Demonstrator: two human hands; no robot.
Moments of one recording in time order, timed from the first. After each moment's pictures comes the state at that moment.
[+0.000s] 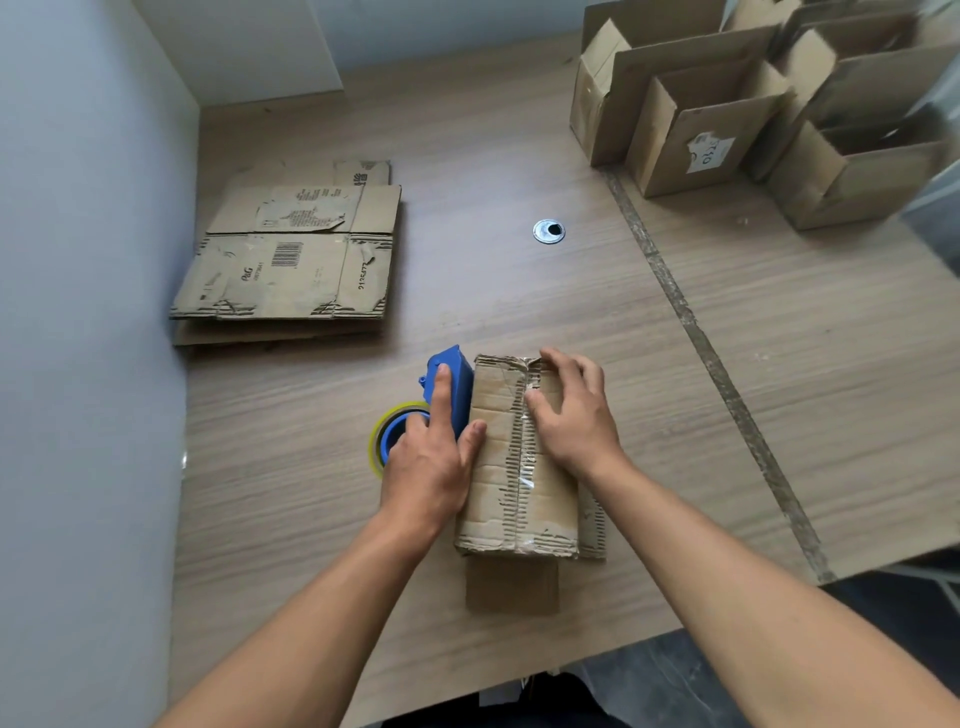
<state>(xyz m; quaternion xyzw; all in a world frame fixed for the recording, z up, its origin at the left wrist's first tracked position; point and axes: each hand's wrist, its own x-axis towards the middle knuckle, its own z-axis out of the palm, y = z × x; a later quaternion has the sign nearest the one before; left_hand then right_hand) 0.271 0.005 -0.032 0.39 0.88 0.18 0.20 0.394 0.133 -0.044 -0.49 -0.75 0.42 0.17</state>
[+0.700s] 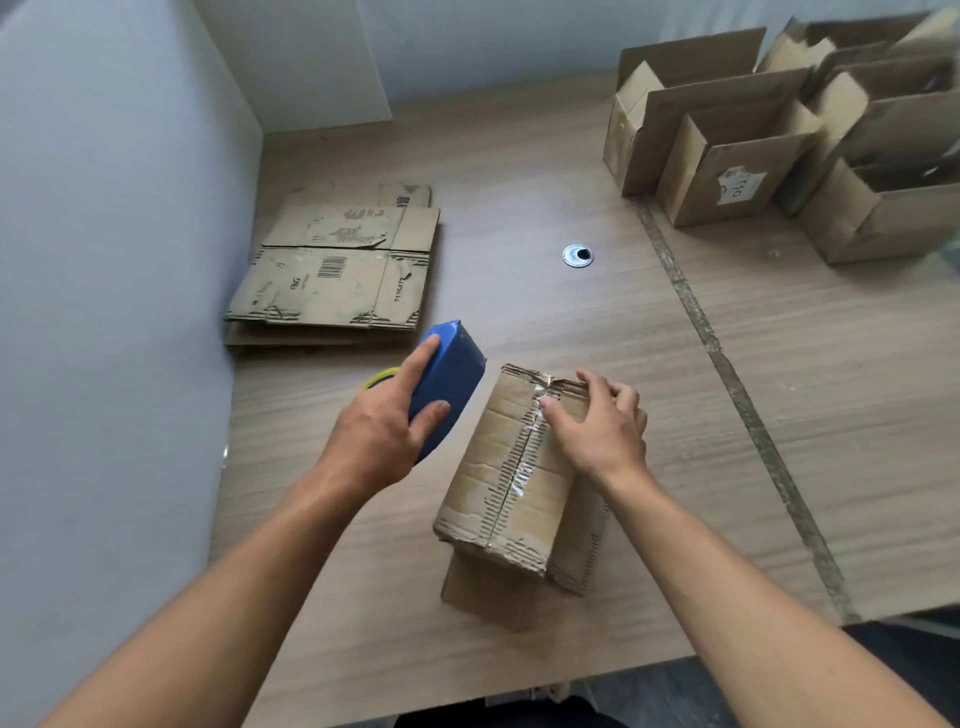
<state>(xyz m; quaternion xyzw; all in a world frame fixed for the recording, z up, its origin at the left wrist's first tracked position) 0.213 -0.018 0.035 0.45 0.85 0.22 0.15 0.395 0.124 -0.014 -0.57 -0.72 0.39 0.09</state>
